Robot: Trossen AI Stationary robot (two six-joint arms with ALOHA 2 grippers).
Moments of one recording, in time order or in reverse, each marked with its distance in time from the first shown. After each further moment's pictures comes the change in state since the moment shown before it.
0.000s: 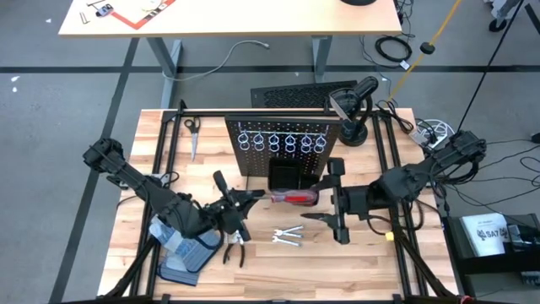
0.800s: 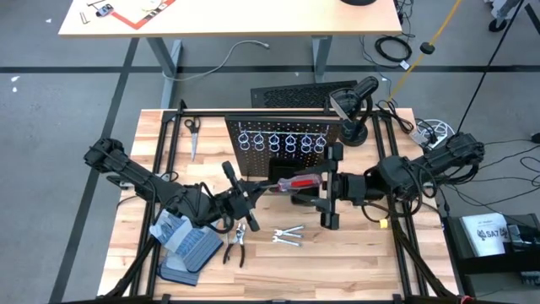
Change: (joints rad) left arm 0.098 0.007 0.000 0.015 0.094 -0.106; right arm -0.086 0.048 0.000 0.243 -0.032 -0.051
